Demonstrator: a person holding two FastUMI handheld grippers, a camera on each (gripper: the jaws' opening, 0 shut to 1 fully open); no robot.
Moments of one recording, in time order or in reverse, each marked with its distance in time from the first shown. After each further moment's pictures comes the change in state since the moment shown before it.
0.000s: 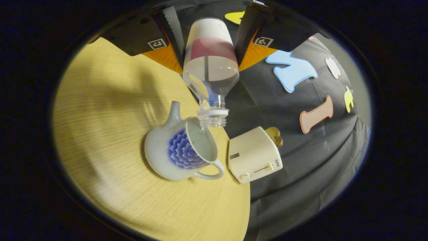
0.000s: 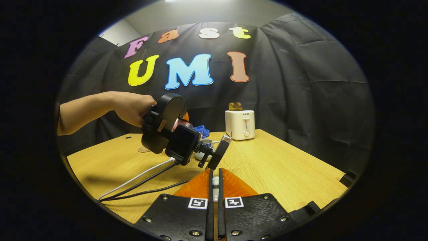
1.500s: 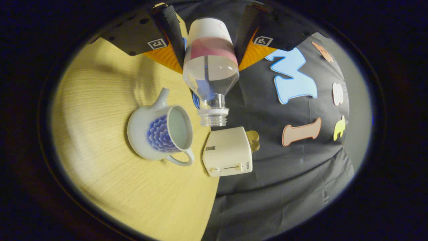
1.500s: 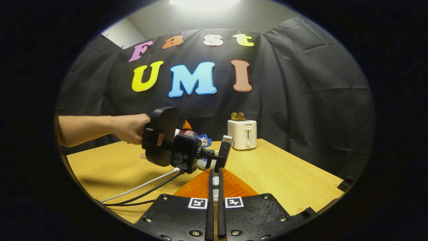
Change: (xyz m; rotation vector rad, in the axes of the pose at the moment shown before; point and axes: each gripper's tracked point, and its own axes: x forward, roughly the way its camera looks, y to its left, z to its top) left arm 0.000 -0.003 0.004 -0.368 -0.143 0.107; right arm 0.000 0.008 0.026 -0.033 -0.087 0.021
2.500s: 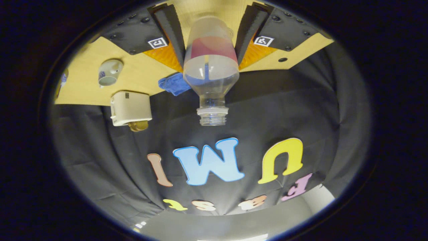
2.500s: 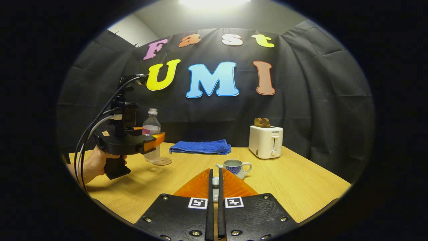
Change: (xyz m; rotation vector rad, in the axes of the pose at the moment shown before) left arm -0.084 0.029 -0.207 -1.482 -0.093 0.279; right arm 0.060 0.066 0.012 -0.038 -0.011 0.133
